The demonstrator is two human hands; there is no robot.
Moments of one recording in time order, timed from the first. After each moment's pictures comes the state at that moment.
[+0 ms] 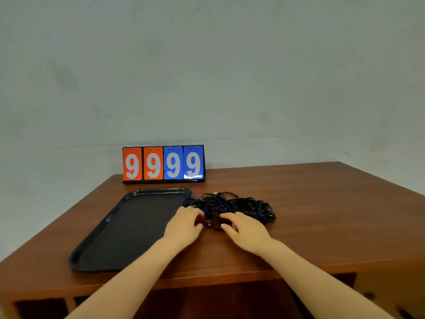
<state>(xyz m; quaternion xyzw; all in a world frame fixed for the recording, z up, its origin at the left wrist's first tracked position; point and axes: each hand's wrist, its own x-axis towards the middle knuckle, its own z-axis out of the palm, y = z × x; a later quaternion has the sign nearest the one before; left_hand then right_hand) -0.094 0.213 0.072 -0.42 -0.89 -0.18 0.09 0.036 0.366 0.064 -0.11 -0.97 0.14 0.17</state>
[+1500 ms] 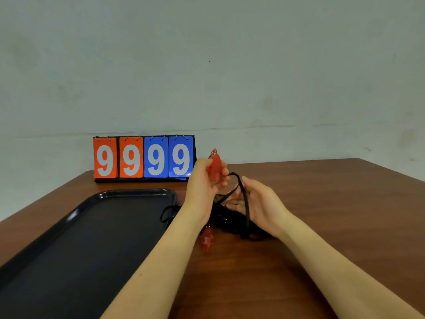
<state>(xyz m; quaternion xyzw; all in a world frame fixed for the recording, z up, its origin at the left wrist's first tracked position) -0.086 0.329 0.137 -0.27 -0.46 -0.83 -0.18 -0.023 0.449 0.093 -0.01 -0.59 0.79 0.16</state>
